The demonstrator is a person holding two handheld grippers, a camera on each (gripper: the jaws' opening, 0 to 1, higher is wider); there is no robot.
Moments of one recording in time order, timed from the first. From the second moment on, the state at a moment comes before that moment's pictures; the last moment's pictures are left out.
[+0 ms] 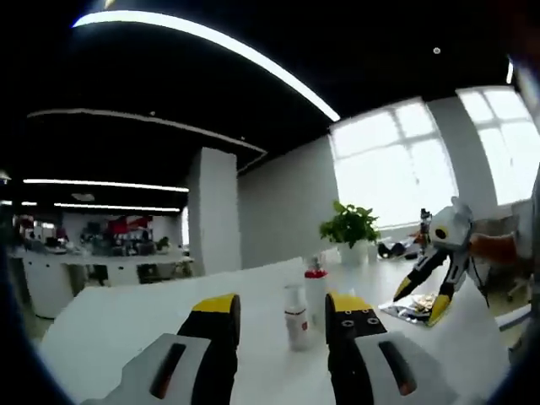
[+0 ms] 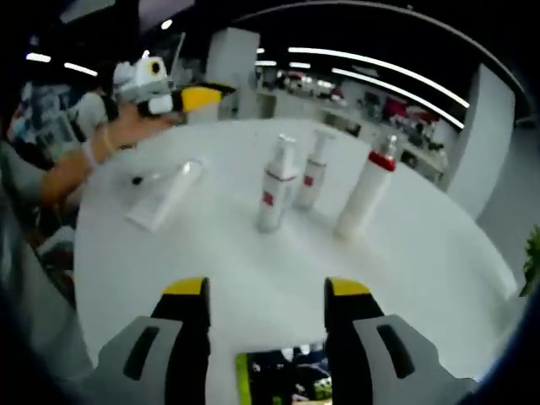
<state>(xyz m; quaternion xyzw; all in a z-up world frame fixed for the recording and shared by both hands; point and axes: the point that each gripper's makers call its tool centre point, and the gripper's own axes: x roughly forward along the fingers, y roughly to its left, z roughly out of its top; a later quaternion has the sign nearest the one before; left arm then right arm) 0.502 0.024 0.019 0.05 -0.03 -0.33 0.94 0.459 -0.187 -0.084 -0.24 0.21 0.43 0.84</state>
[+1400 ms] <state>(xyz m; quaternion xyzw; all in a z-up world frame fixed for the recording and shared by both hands) 0.470 0.068 -0.121 0.60 0.40 -0.46 0.51 0.418 -0.196 -0.077 -0.15 0.19 0.45 0.86</state>
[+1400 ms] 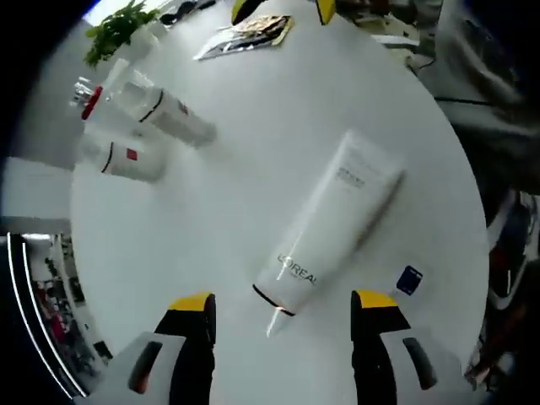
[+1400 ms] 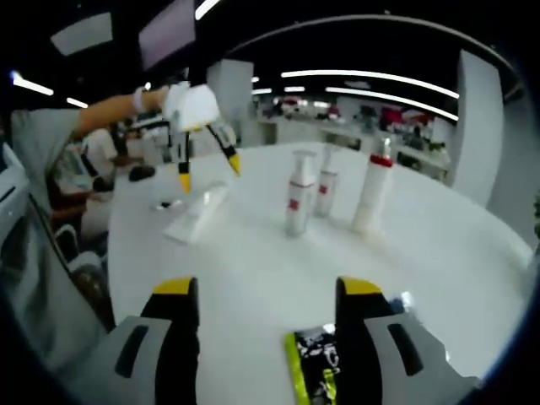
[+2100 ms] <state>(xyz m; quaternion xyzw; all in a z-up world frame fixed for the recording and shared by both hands) 0.453 0.066 -0.142 0.64 0.41 -0.52 0.40 0.414 -0.196 -0.077 -0.15 0.17 0.45 0.86</state>
